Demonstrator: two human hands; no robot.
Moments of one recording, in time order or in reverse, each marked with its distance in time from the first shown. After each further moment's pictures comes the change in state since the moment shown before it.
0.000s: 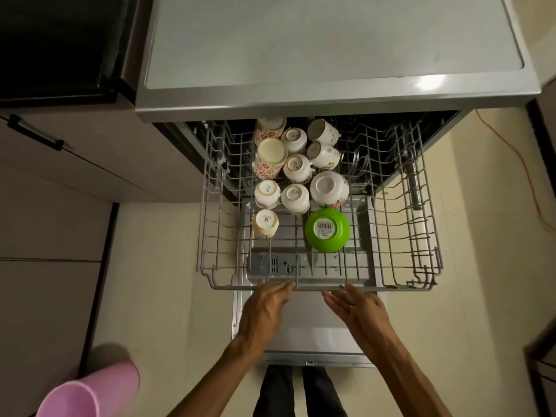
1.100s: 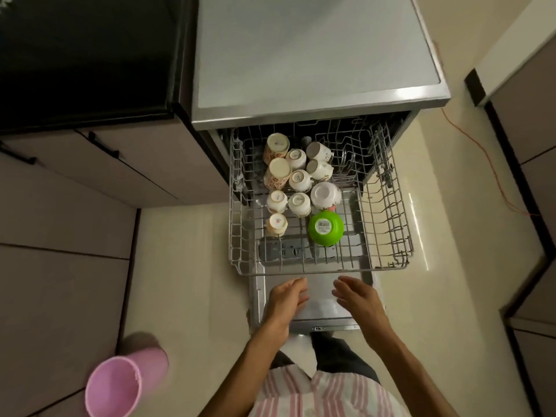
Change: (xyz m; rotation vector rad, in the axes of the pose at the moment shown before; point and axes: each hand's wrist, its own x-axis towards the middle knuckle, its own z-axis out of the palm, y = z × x) left_hand -0.115 0.095 -0.101 -1.157 -0.201 -0.906; right_hand -0.158 0.044 0.005 -0.658 0.053 -0.265
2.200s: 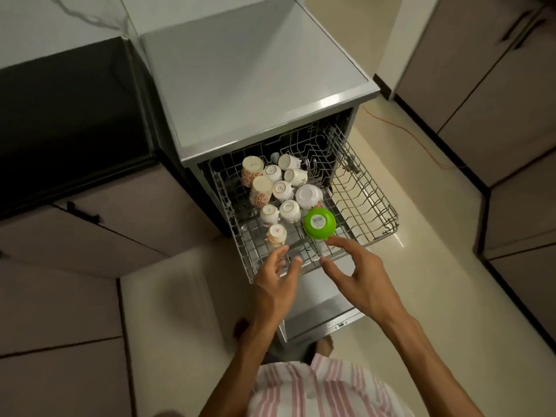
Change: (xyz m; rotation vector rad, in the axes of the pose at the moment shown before) left_hand -0.060 0.073 -0.105 0.565 -0.121 0.670; right_hand -0.104 -0.064 0.093 -0.428 0.411 -0.620
